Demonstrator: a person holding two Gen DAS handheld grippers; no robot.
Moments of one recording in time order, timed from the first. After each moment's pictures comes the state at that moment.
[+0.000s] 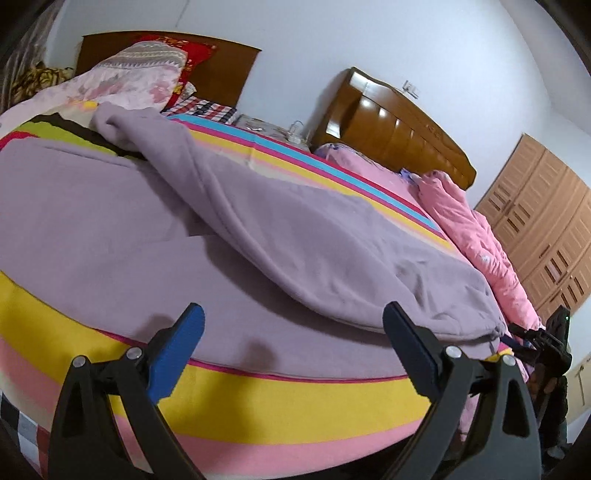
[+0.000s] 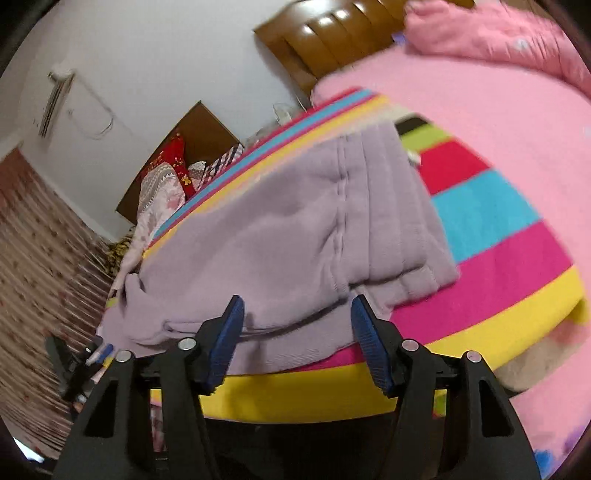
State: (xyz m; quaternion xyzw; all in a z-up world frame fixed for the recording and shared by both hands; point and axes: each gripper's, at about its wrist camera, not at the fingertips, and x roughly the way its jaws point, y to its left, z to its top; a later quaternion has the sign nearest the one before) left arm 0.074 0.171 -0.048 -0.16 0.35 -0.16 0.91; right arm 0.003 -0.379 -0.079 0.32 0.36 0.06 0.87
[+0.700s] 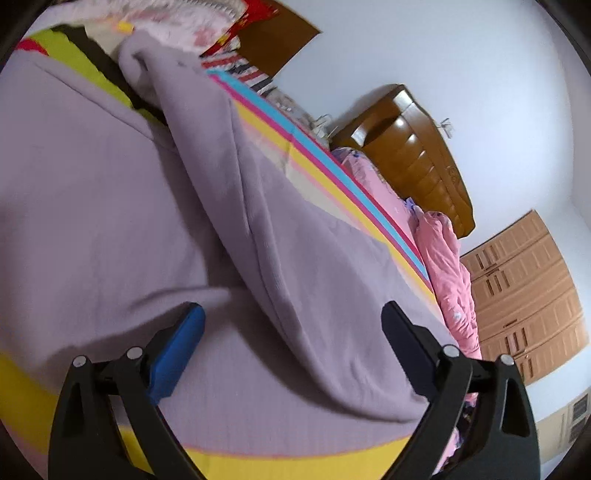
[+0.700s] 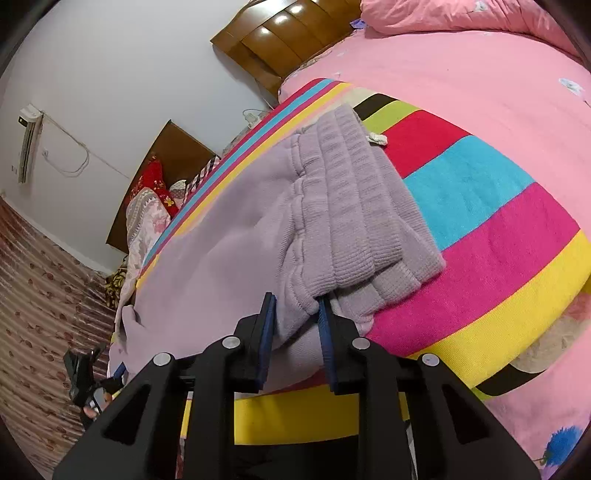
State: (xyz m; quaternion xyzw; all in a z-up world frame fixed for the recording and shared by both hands) left arm 0.171 0.219 -0.062 -0.32 0.41 -0.16 0.84; right arm 0.007 -0.393 -0.100 0.36 0.37 0.01 0.86
